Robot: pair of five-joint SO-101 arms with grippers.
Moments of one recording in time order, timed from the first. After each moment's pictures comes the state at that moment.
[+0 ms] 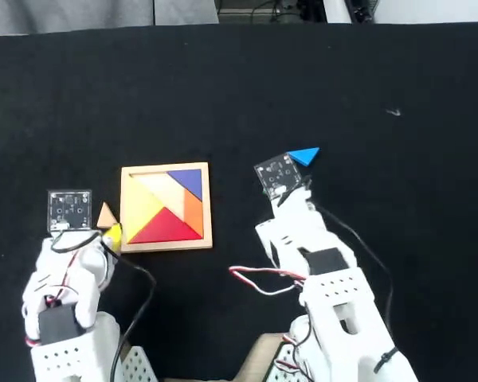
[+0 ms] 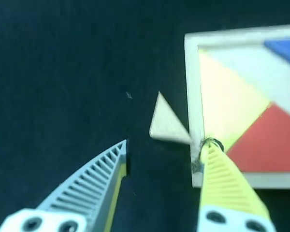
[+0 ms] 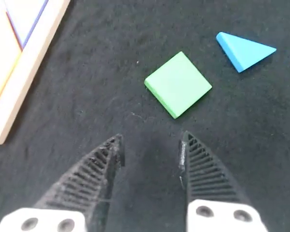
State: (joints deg) left arm -18.8 -103.6 91.8 62.0 -14.9; right arm -11.5 -53.1 80.6 33.6 13.1
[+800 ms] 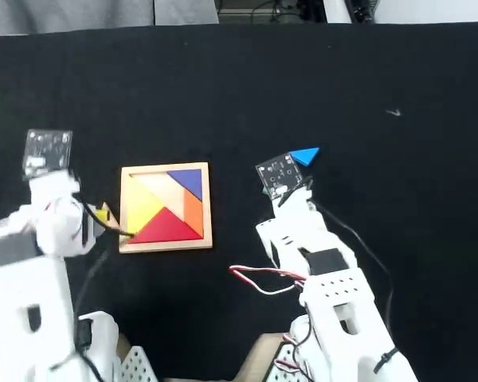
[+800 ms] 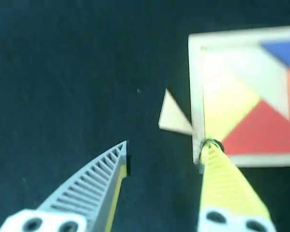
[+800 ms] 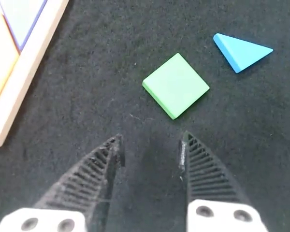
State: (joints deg) left arm -20.8 -51.8 51.8 69.5 -17.3; right arm -11.4 -53.1 80.9 33.2 13.0
